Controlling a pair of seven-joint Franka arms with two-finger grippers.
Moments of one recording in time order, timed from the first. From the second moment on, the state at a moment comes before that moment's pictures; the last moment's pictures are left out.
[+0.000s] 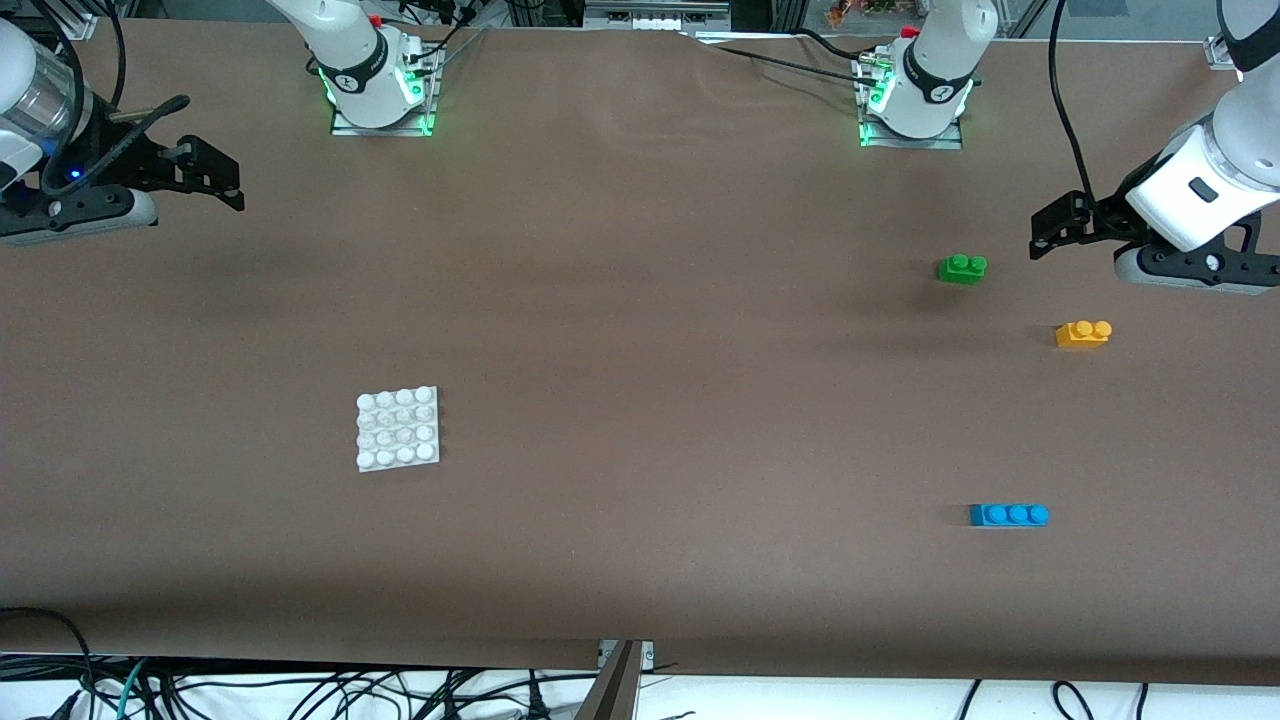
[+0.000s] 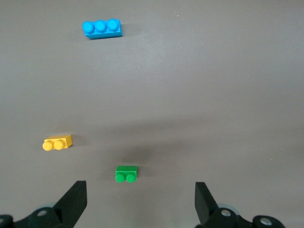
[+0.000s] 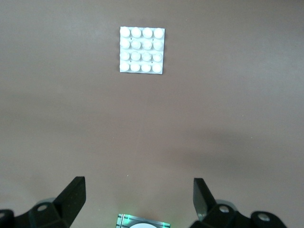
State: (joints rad) left arm 0.00 0.00 -0.07 -1.67 -0.03 1.59 0.01; right arm 0.03 -0.05 0.07 -1.67 0.03 1.52 -0.09
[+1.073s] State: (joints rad) left arm 0.00 0.00 -0.07 -1.67 -0.03 1.59 0.01; right arm 0.02 -0.06 0.05 -1.66 0.02 1.49 -0.11
